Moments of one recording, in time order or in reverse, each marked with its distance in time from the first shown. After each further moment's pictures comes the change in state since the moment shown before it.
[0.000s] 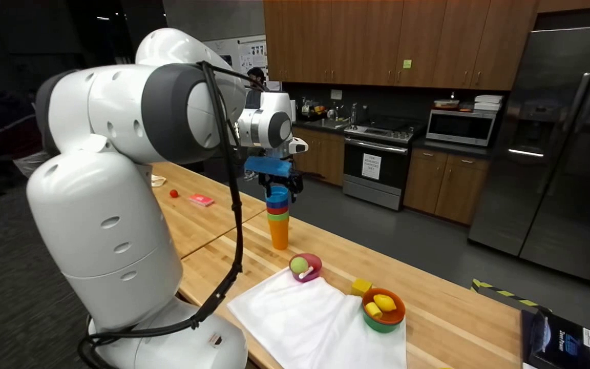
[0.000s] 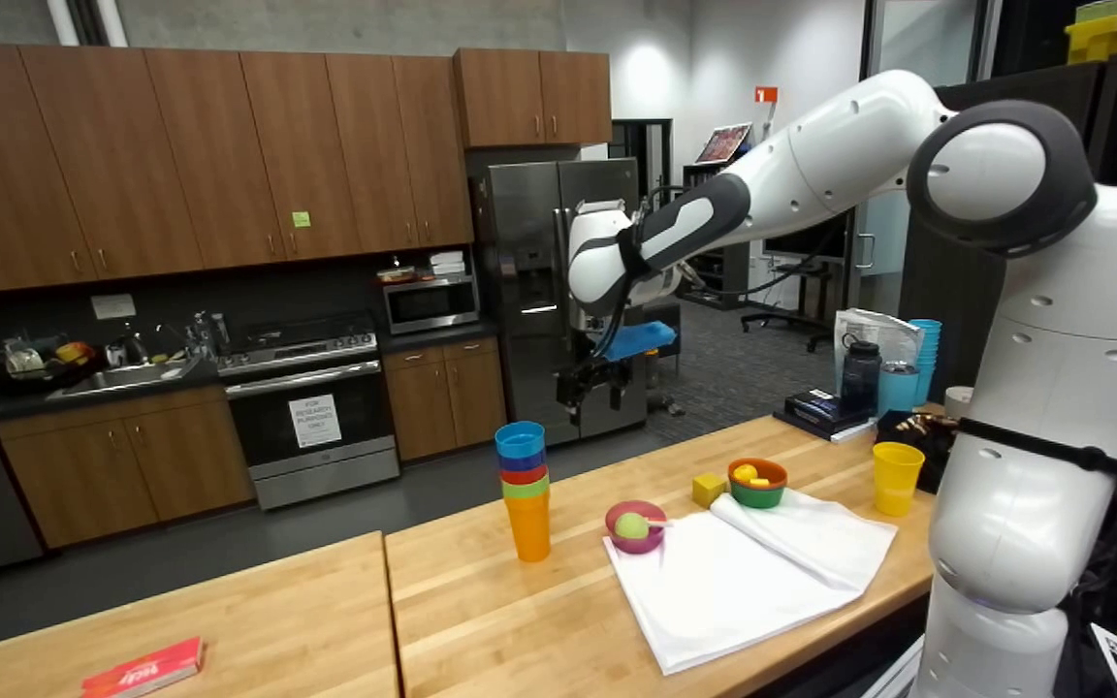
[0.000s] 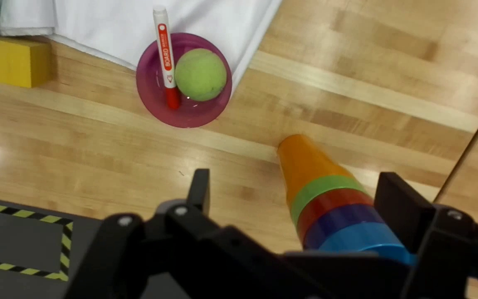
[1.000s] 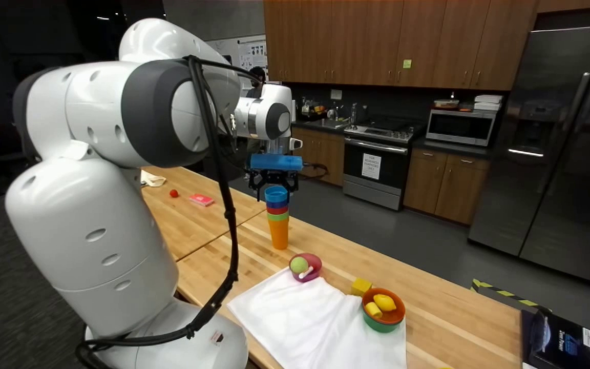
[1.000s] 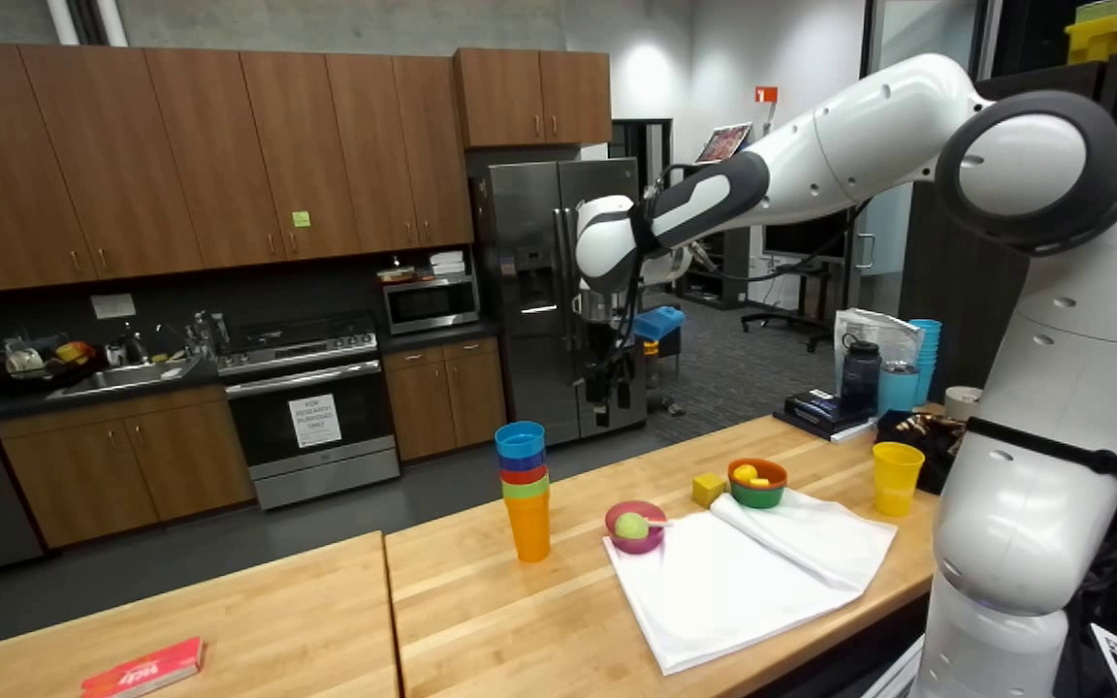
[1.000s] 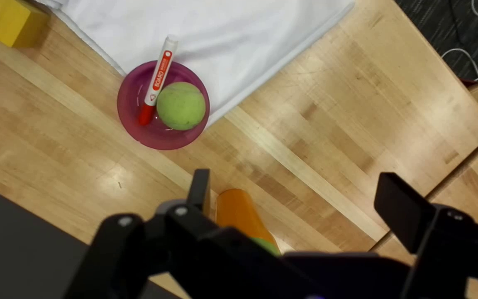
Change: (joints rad) arm 0.037 -0.065 -0.045 -0.002 0.057 -0.194 -0.471
